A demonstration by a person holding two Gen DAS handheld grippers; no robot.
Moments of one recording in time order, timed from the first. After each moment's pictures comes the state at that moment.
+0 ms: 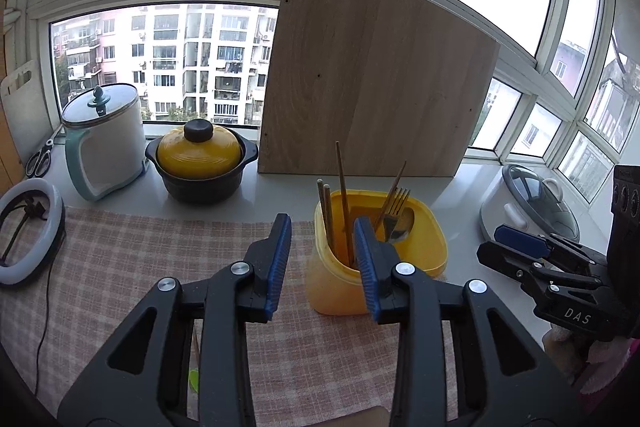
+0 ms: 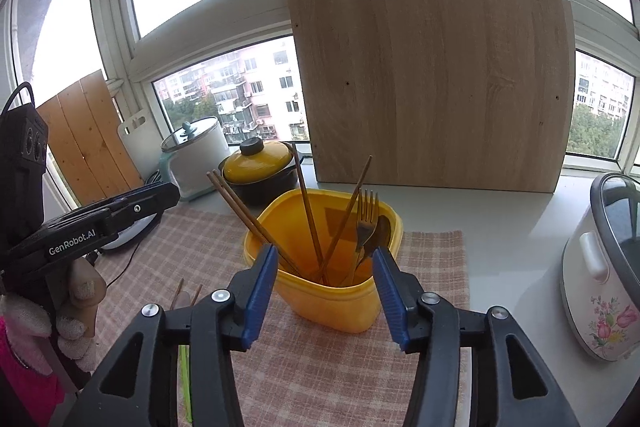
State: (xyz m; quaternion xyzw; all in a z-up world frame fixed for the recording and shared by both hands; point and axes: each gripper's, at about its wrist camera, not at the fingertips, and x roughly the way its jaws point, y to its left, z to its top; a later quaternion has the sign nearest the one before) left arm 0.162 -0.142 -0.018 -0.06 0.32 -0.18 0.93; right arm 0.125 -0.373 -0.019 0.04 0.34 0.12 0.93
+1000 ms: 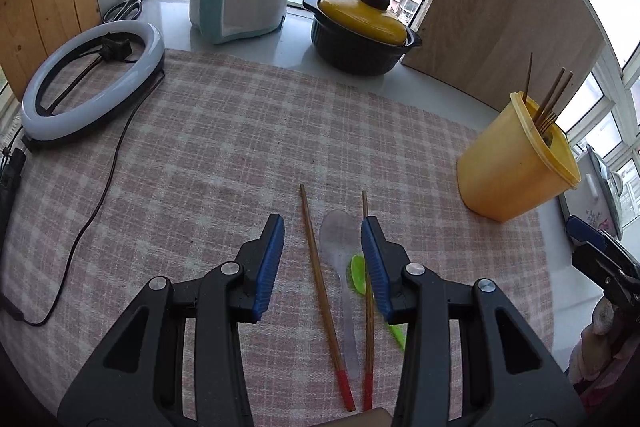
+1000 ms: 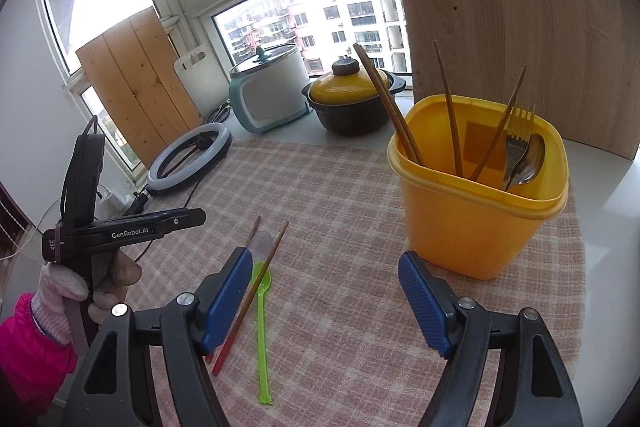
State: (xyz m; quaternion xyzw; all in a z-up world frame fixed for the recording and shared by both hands) left arm 0.144 0.015 -0.135 -0.12 0.48 -0.07 0.87; right arm 0.113 -0.268 -0.084 0.04 0.42 0.22 0.88
